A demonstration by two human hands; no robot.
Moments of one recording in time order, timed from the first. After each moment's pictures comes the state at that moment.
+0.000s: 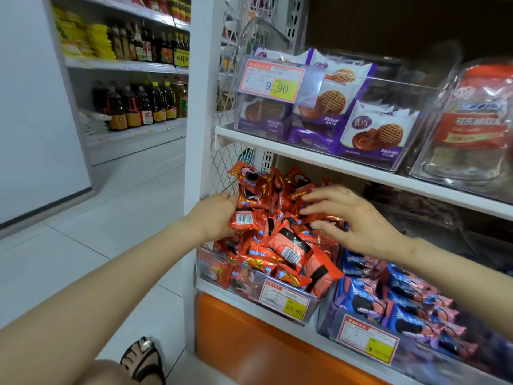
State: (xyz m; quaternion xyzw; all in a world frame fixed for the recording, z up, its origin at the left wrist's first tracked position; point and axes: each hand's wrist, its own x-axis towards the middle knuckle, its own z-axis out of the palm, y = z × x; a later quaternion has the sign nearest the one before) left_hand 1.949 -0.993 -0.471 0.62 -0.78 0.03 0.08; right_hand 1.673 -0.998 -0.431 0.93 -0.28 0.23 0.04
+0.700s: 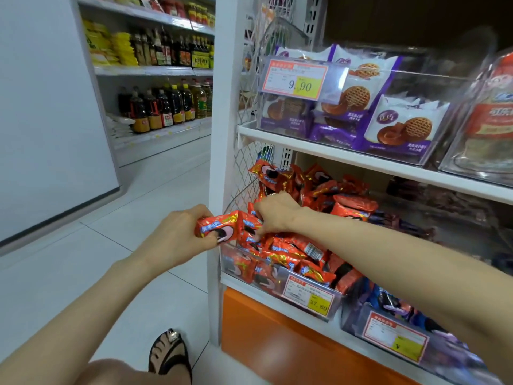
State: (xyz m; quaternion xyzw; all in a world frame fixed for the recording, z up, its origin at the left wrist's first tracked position) left_hand 2.003 -0.905 -0.468 0.68 -0.67 -0.11 0.28; right_hand 1.837 -1.052 -0.472 0.90 -0.40 -0.10 0.13
